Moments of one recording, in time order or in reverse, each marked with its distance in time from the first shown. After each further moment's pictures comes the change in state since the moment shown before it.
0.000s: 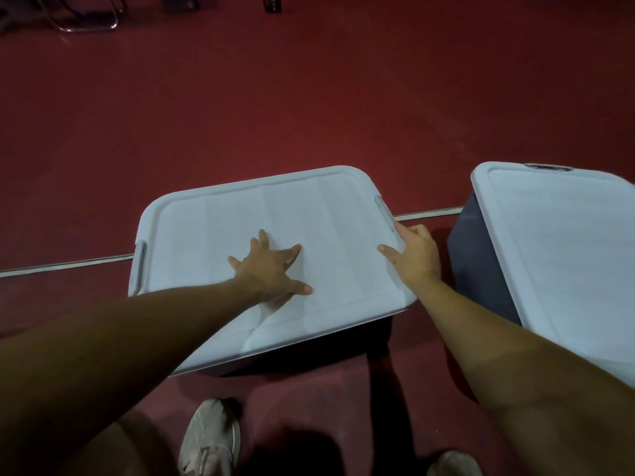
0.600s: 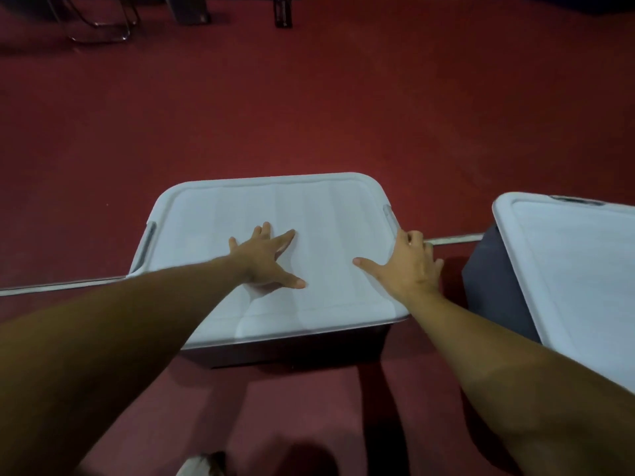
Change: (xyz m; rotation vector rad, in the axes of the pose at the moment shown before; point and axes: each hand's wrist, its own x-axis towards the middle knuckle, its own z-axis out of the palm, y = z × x) left_hand 0.095 -0.029 -0.048 0.060 -0.051 0.068; right_hand 0.054 -0.043 0.022 -0.405 -0.024 0.030
